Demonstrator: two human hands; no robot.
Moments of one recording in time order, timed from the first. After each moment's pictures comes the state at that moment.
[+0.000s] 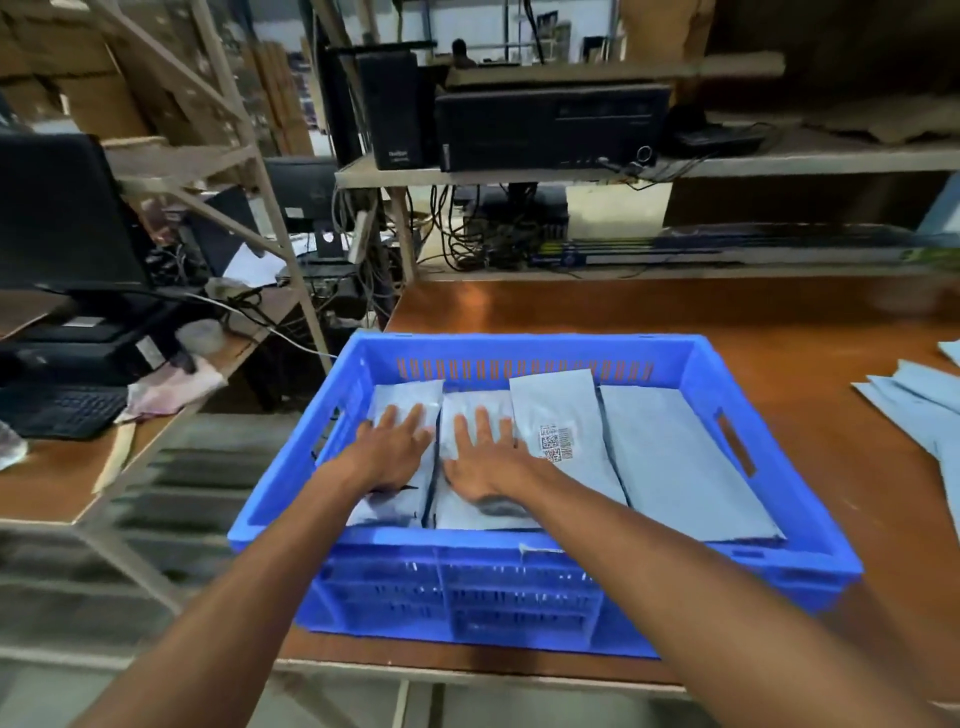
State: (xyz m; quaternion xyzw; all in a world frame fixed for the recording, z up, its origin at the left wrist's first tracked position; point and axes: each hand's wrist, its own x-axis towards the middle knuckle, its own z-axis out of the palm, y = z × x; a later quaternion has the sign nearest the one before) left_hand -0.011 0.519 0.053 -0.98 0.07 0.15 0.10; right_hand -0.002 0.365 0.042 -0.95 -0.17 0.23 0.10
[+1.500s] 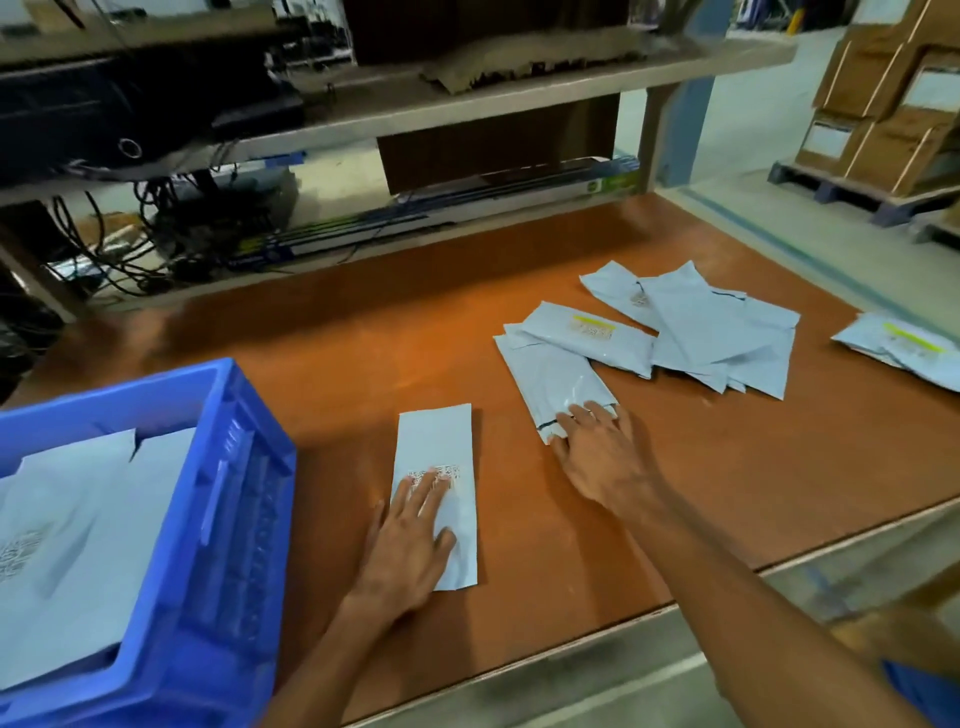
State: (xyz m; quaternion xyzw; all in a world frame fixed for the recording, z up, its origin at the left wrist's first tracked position) left_hand -0.014 -0.002 -0.088 -0.98 0.18 0.05 -0.09; right_hand 0.024 -0.290 -0.068 -1.00 0.04 0.00 0.04
